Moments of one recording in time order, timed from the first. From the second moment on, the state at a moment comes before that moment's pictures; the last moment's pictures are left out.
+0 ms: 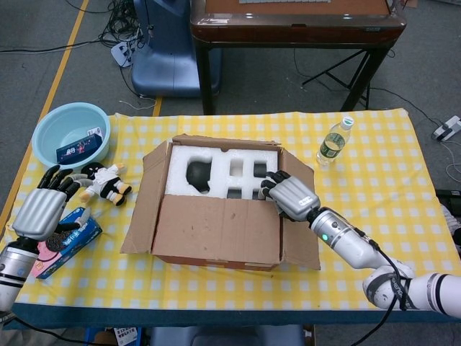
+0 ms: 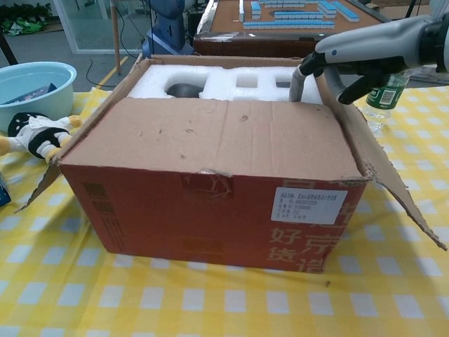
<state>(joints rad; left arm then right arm) -0.43 -0.91 -0.14 -1.81 1.36 1.20 0.12 0.91 -1.08 0.12 -1.82 -1.08 0.73 -0.32</state>
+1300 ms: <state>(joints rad) -0.46 -0.91 -0.15 -1.86 1.36 1.19 0.19 0.71 -0.83 0.17 -1.89 -1.59 0.76 1.12</state>
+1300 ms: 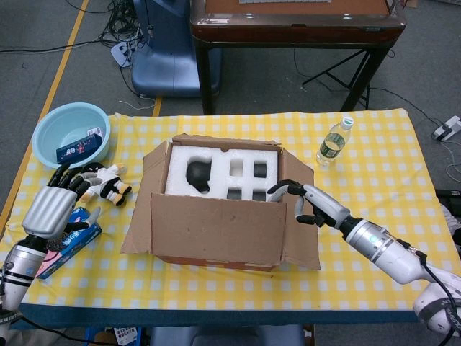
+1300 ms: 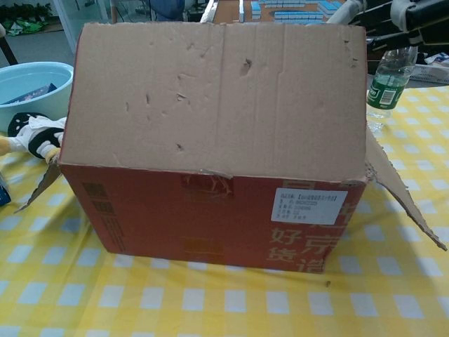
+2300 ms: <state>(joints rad) -0.46 -0.90 -0.15 -1.89 1.34 1.19 0.24 0.85 -0.88 -0.26 -1.56 -2.20 1.35 1.93</state>
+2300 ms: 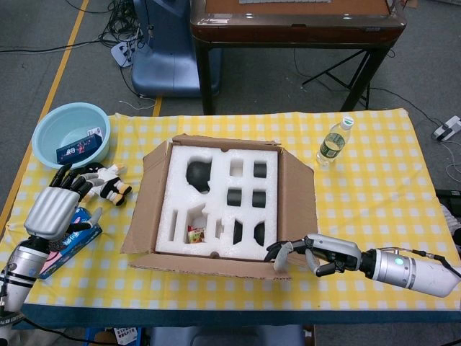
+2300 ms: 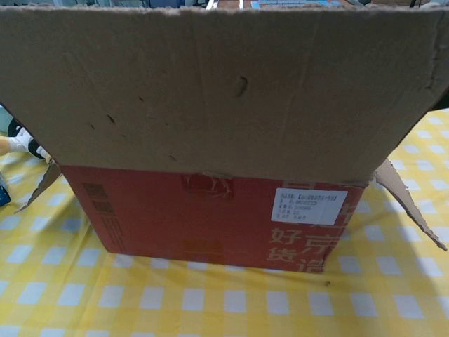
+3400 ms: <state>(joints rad) -0.38 -0.95 -0.14 -1.79 1.31 1.29 0.21 0.62 -0.81 -0.24 -1.74 -1.69 1.26 0.87</state>
